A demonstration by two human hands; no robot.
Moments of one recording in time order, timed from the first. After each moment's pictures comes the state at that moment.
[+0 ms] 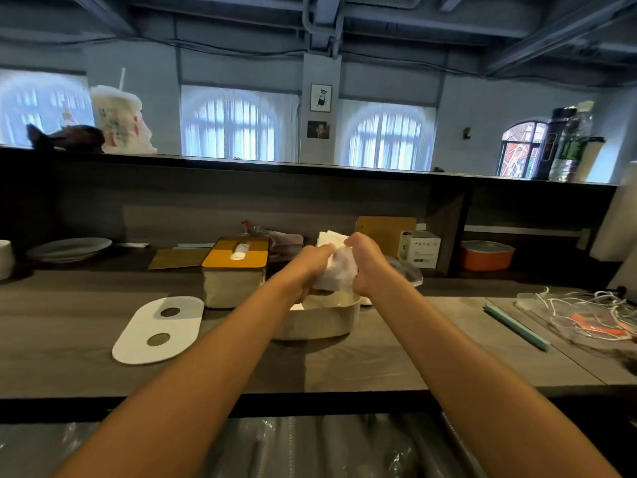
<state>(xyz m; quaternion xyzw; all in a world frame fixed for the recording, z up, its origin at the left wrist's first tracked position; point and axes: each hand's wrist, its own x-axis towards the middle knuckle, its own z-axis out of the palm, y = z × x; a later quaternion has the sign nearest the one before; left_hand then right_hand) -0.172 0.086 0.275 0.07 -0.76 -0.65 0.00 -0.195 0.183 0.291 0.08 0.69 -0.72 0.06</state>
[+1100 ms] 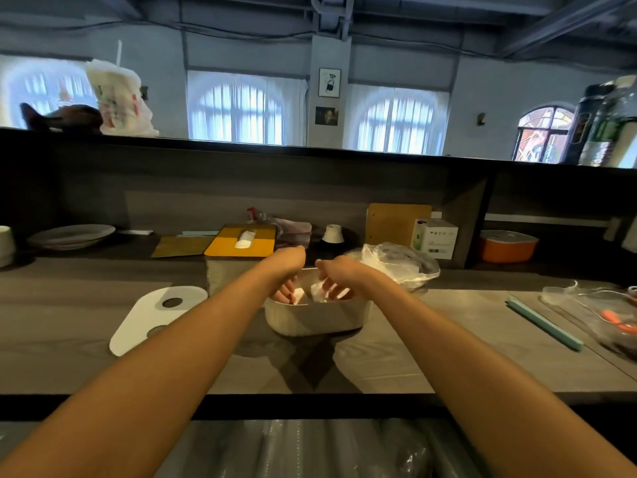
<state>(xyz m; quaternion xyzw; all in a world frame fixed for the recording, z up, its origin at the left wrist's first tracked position) -0.202 0.032 0.250 0.18 -0.84 -0.52 -0.06 -0.233 0.156 0.247 -0.08 0.91 -0.37 0.14</state>
